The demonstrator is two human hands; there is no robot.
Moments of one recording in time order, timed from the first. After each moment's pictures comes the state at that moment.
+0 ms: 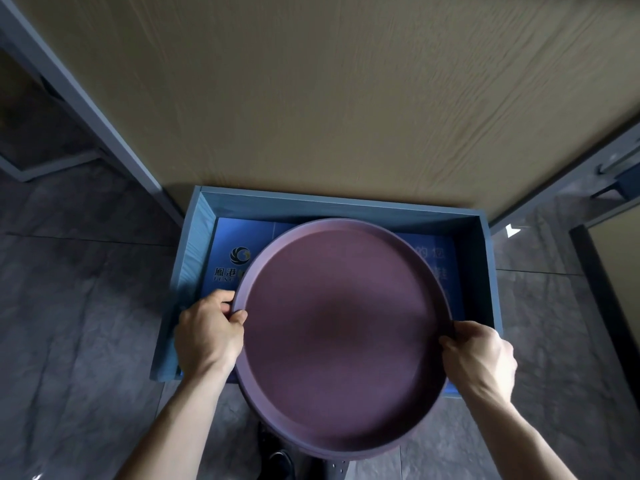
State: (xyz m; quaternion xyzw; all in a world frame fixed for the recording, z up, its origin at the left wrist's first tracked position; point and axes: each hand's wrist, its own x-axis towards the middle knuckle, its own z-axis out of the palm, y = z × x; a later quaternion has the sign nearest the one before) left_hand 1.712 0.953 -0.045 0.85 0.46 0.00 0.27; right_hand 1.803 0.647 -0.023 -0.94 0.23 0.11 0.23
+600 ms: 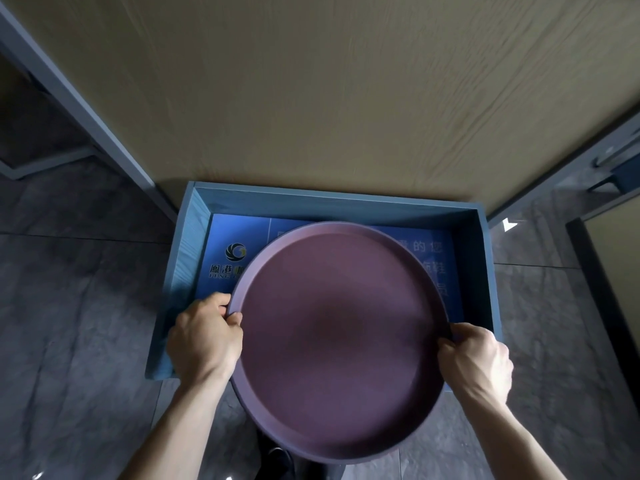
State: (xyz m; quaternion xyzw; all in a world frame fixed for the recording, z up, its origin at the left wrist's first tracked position) left_hand 1.707 0.947 -0.047 0.87 0.44 0.01 0.21; right_hand 1.795 0.644 -0.037 -0.95 0.22 0.11 0.19
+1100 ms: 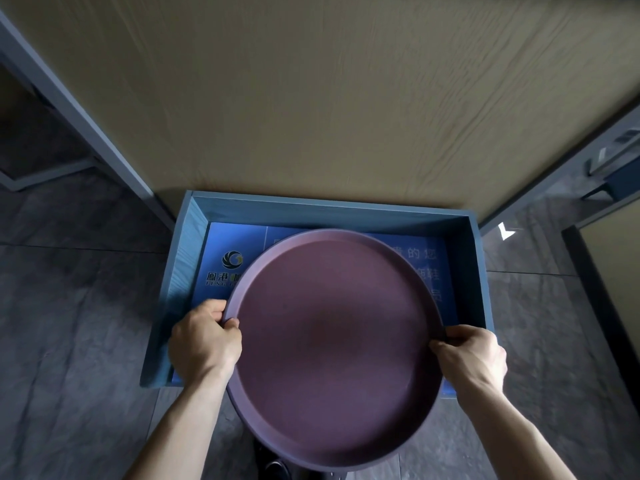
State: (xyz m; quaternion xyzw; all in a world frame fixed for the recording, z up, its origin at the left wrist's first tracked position) left_hand 1.713 0.945 -0.055 0.82 0.50 0.02 0.27; right_hand 1.805 0.642 -0.034 -0.91 0.28 0.13 0.29
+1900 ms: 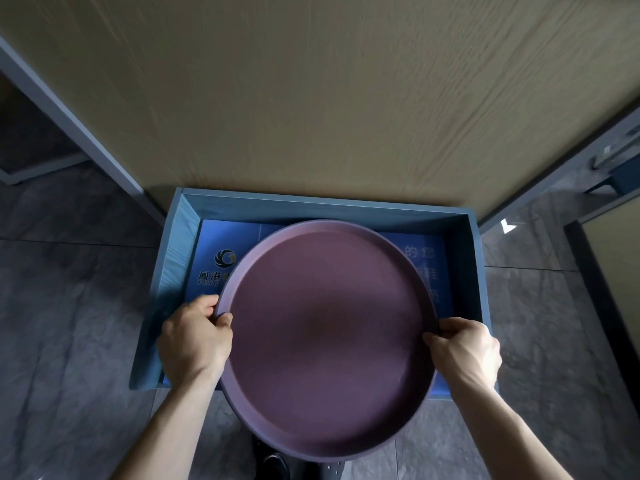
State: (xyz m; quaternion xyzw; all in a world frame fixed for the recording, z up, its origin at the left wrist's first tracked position) left_hand 1.716 0.947 -0.057 0.85 0.47 0.03 0.24; right_hand 1.818 0.643 -0.037 -0.92 0.26 0.13 0.27
